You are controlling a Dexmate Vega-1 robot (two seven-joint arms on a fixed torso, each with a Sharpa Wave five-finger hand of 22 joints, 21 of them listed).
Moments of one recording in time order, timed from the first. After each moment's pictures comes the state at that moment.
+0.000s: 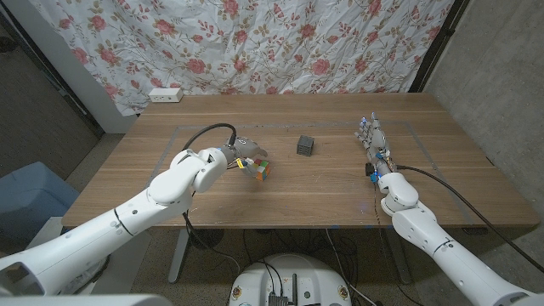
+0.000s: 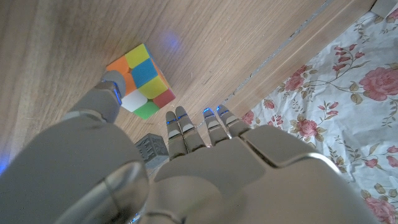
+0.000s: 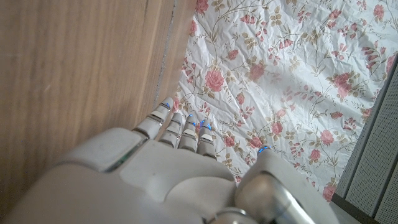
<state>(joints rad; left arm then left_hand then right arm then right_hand) 0.89 0.89 0.63 -2.14 1.06 0.29 -0.50 0.63 -0.15 0.67 -0.19 0.19 0.29 -0.16 0.22 0.17 0.32 -0.22 0.21 0.18 0.14 -0.04 0.19 0.17 0.06 0.01 0.19 0.16 -1.04 -0.49 -0.33 -1.47 0.57 0.35 -0.21 0.21 0.13 0.13 0.10 0.21 0.16 -0.05 0.18 0.17 0.15 0.00 0.19 0.19 0.04 -0.03 0.20 0.31 0.24 -0.03 0.18 0.16</state>
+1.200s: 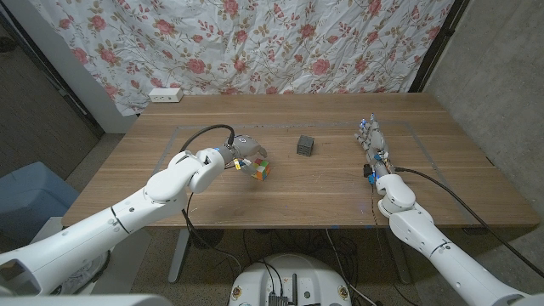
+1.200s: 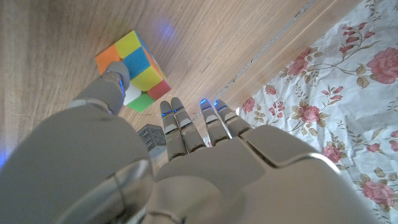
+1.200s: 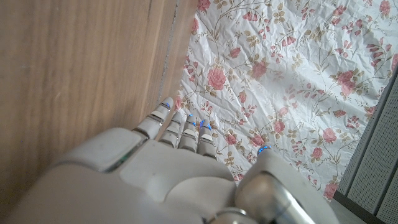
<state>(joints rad) 0.88 0.92 0.63 -2.10 1.03 0.23 -0.37 0.75 -0.15 0.62 -0.18 0.19 0.43 -0.14 0.27 0.19 0.47 -0.22 0.24 0.20 0.28 -0.04 0.21 0.17 0.13 0.00 0.19 0.17 -1.04 -0.48 -0.34 -1.47 0.56 0.35 -0.24 0.19 0.12 0.14 0.10 0.21 0.16 -0.05 0.19 0.17 0.15 0.00 0.19 0.19 0.04 -0.03 0.20 0.30 0.24 -0.02 0.18 0.16</state>
